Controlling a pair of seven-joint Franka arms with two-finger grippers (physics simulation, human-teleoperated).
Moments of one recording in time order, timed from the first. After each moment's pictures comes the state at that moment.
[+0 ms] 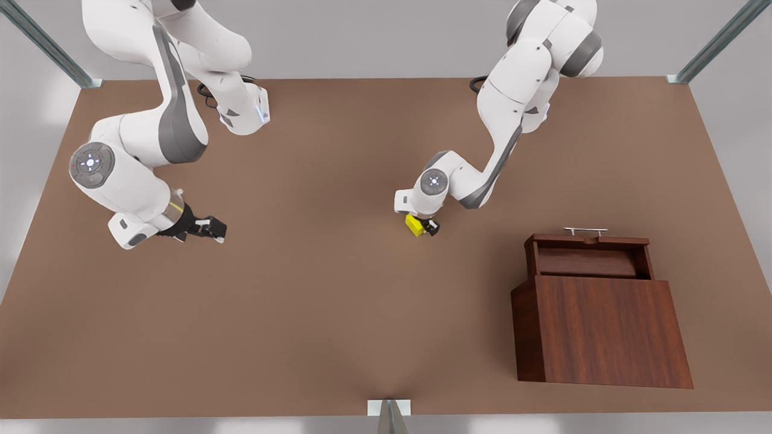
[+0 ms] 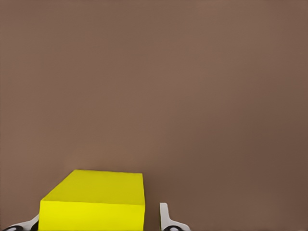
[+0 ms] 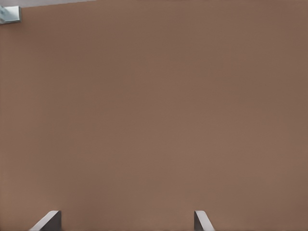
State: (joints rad) left arm -0.57 0.57 -0.18 -2.00 0.02 2.54 0.13; right arm -0.09 0.18 0.28 -1.61 0.01 1.80 0.23
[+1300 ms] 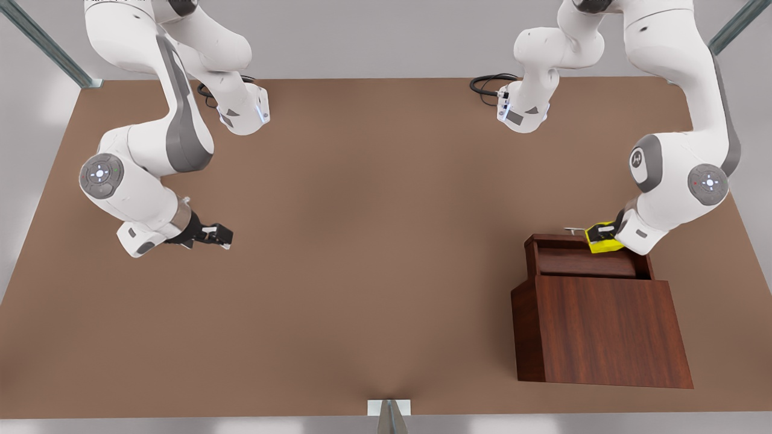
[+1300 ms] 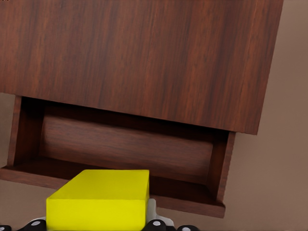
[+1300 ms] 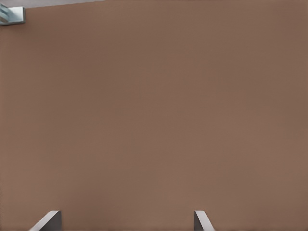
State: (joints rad) left arm -0.08 0.17 0.11 -1.82 0.01 1.93 -0.07; right arm -0.08 0.22 0.28 -1.60 0.02 1.83 0.23
